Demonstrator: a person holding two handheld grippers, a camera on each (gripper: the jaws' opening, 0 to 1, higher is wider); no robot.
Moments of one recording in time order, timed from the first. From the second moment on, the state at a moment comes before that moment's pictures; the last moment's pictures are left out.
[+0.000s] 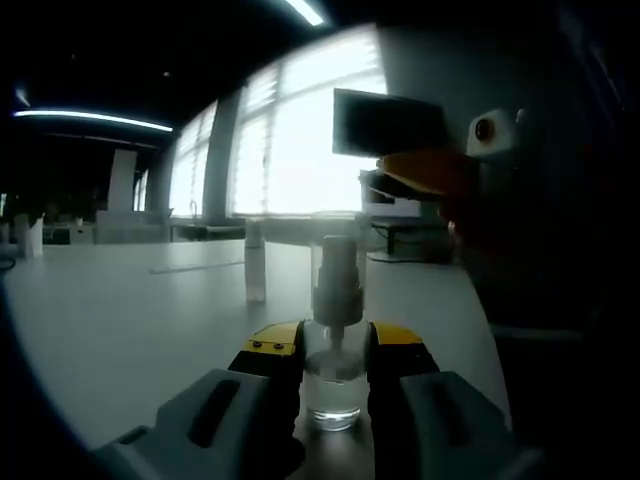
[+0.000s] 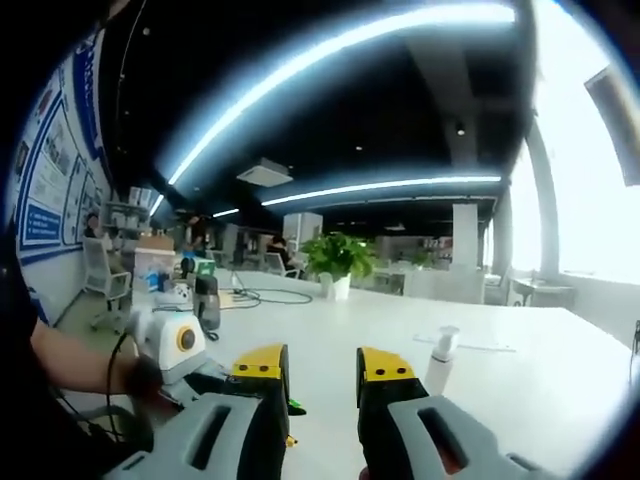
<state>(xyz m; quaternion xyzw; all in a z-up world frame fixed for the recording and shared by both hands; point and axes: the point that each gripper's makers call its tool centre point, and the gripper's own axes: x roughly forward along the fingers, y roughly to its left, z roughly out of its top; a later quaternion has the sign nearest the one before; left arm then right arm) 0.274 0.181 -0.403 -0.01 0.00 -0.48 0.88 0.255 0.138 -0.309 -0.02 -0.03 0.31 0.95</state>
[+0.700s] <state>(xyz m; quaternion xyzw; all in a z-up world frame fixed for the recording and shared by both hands) 0.276 0.181 -0.405 0.00 0.00 -0.47 0.88 0.268 0.083 -0.355 -0.02 -0.02 0.25 0.97</state>
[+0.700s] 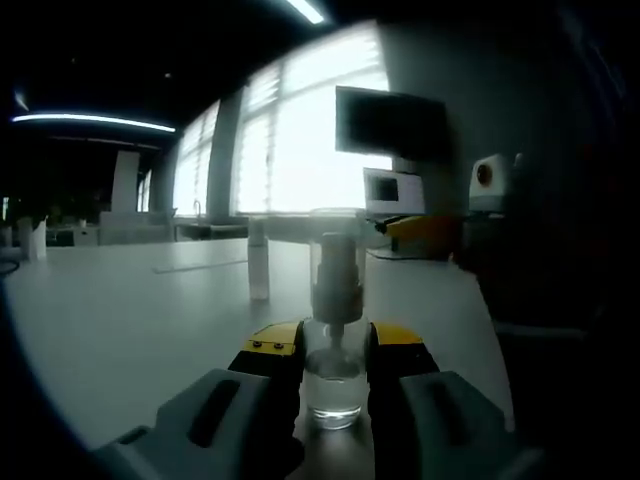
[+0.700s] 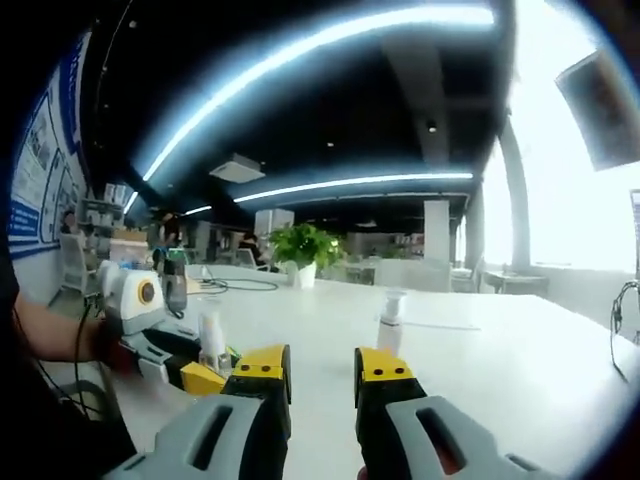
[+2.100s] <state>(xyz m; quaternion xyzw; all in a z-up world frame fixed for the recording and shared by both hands) 0.299 0.205 -0.390 -0.10 0.00 -0.43 0.90 0.282 0.059 -0.389 0.08 -0.01 0.24 0.97</state>
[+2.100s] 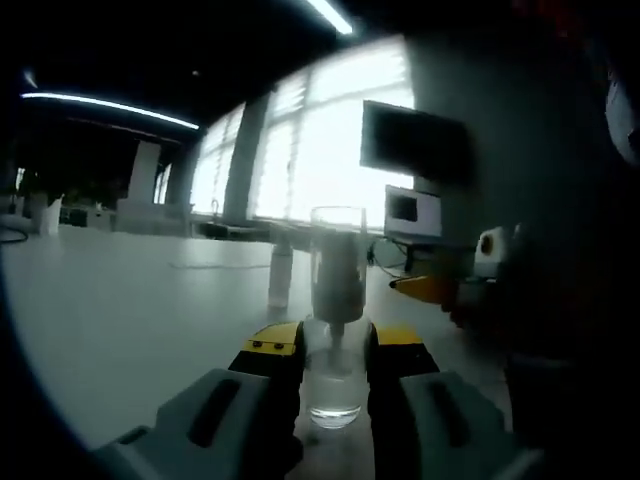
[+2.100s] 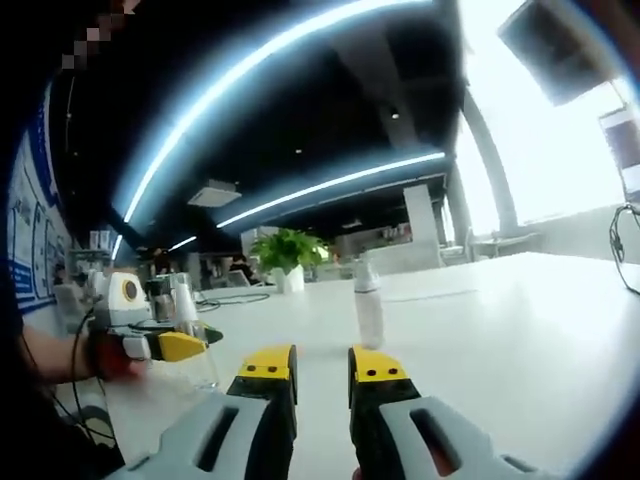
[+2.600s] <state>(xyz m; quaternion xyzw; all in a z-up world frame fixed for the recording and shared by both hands) 0.350 0.235 -0.379 -0.13 0.00 -0.33 0.94 0.284 0.059 -0.387 0.09 -0.01 0.23 0.97</state>
